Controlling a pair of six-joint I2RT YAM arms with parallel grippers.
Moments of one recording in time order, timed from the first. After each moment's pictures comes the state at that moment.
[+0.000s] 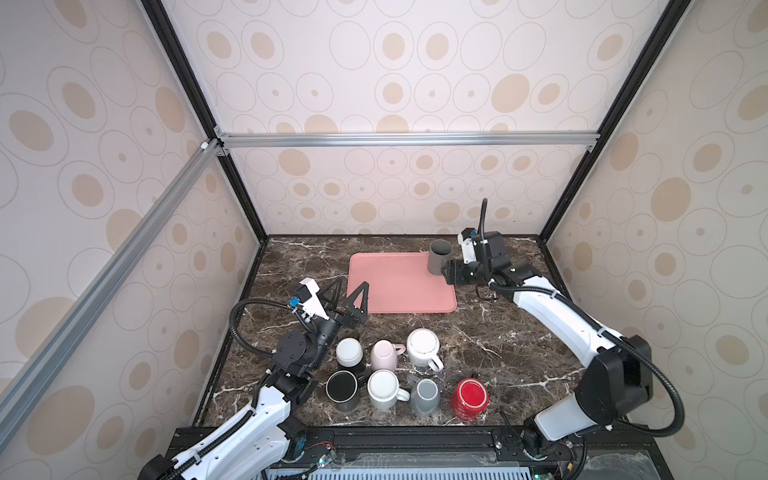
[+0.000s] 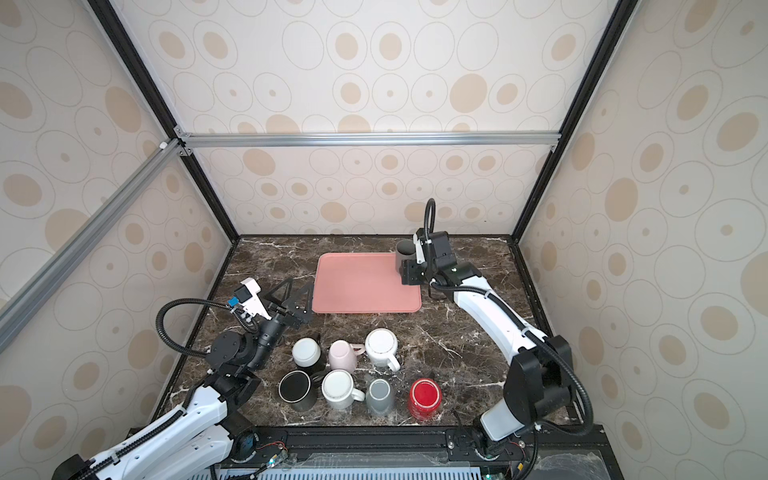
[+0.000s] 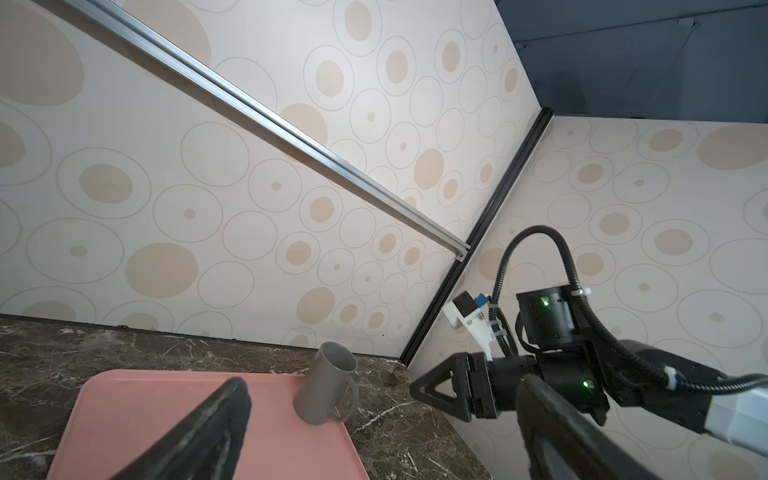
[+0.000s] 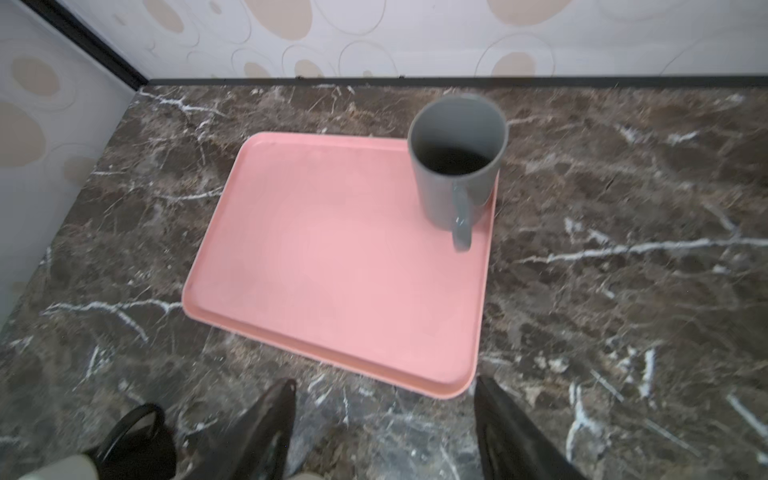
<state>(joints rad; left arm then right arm) -0.56 0.78 0.36 0.75 -0.09 -0.55 0.42 1.49 1.26 -0.50 -0.07 0.30</state>
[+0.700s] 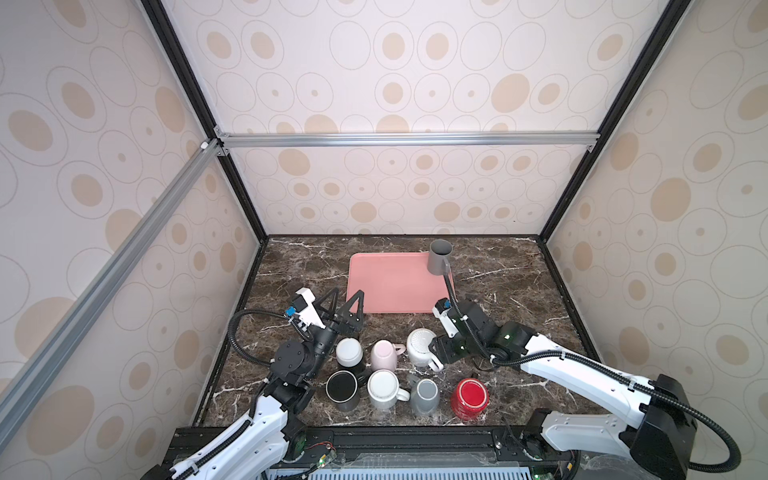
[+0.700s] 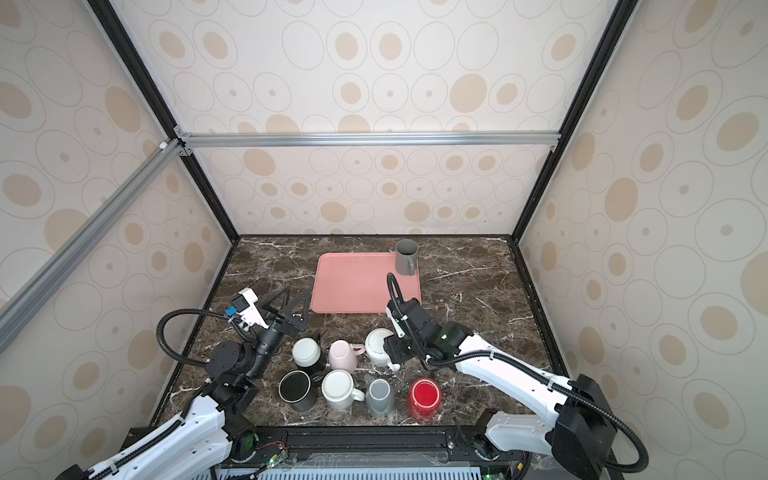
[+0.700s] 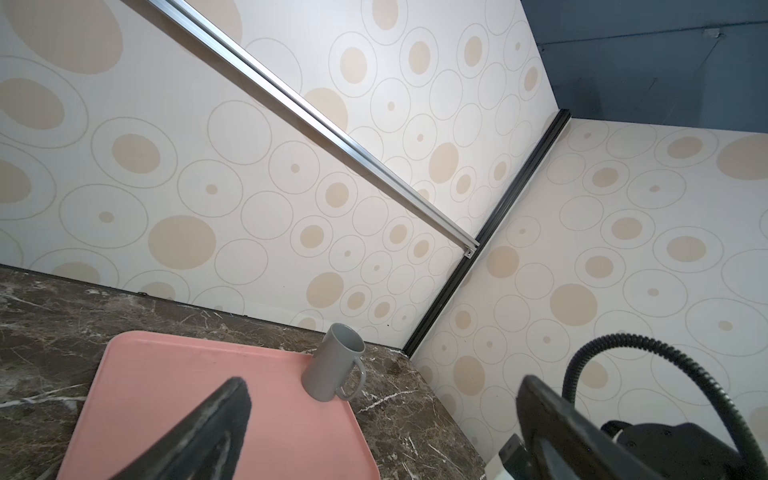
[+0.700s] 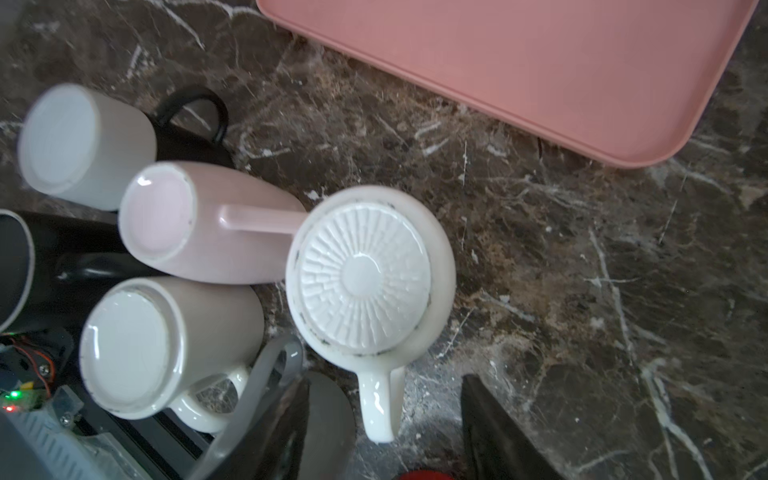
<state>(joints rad) -0.56 0.71 0.27 0.74 -0.12 -0.60 0.82 1.20 0.86 -0.63 0.01 0.35</state>
